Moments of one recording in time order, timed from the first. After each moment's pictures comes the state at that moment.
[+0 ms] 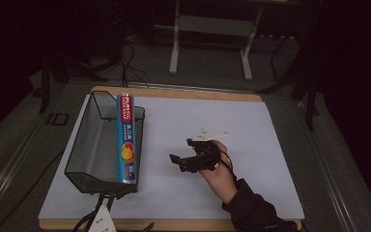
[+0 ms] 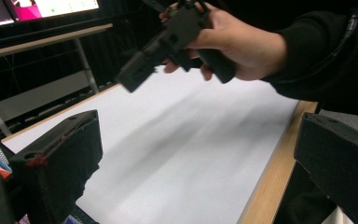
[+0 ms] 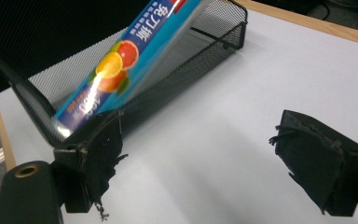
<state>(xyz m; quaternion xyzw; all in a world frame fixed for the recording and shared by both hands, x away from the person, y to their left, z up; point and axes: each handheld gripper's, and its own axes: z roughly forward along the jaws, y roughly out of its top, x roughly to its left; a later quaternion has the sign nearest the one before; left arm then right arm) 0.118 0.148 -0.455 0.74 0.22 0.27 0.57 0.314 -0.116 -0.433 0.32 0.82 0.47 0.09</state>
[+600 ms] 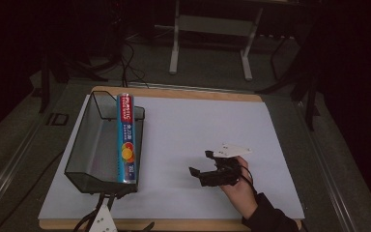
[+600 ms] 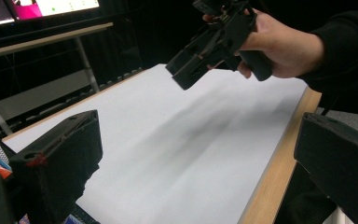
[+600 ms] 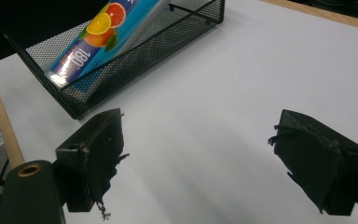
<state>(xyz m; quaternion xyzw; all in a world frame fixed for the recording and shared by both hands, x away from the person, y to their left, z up) 0.119 0.147 -0.456 0.75 0.22 0.27 0.57 0.284 -0.171 -0.448 0.32 0.82 0.47 0.11</state>
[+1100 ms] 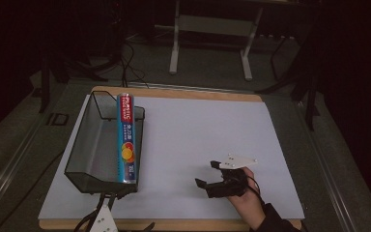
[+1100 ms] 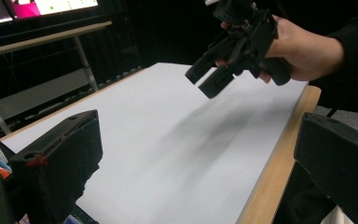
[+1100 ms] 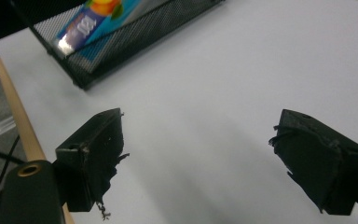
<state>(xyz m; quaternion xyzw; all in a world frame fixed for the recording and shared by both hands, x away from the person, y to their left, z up) 0.119 0.146 -0.456 0.75 0.22 0.27 0.56 0.265 -0.189 -0.465 0.31 0.83 0.45 0.09</state>
